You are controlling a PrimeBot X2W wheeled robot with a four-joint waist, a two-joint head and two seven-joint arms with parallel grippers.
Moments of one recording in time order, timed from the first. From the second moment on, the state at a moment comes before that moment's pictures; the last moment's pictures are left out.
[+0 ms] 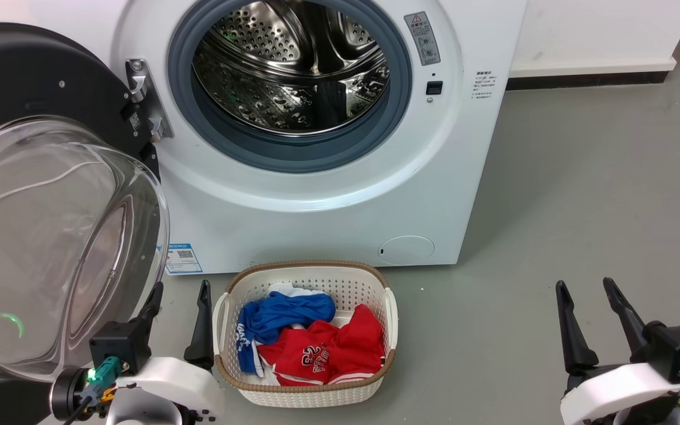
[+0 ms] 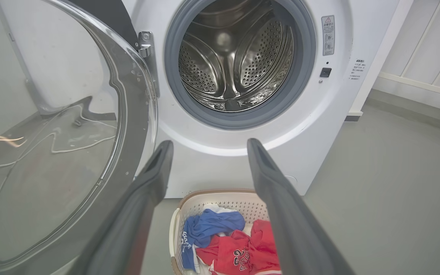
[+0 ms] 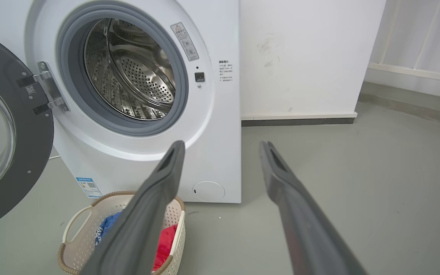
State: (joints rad) left arm -0.06 0.34 -0.32 0.07 -0.47 0.24 -0.15; right arm 0.04 -0.05 -0.05 0.03 0.10 0.13 -0.10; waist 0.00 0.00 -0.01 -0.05
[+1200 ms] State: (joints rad) left arm -0.04 0.25 -0.21 0.15 -0.82 0.13 -0.09; right arm 0.03 -0.05 -0.07 0.12 0.54 0.13 -0.03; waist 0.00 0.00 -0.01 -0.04
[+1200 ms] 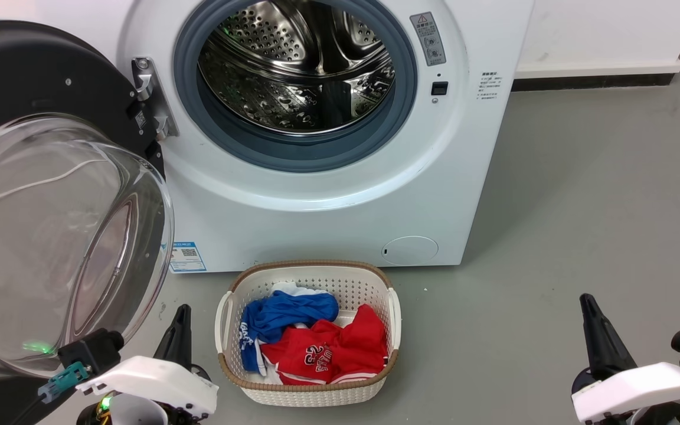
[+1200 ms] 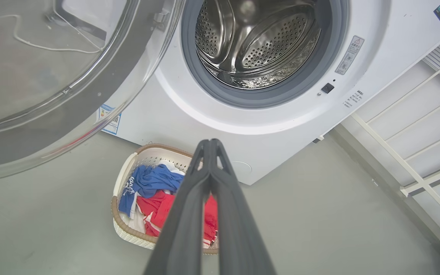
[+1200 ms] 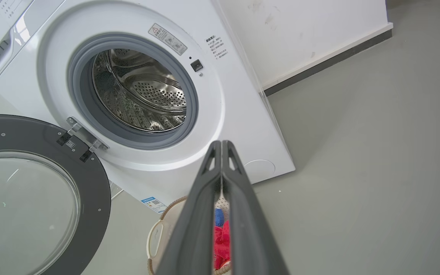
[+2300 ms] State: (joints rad) left arm -0.07 0.17 -0.08 0.19 -1.16 0.02 -0.01; right arm -0.03 -0.05 -0.09 0.17 1.00 0.13 0.03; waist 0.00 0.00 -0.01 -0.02
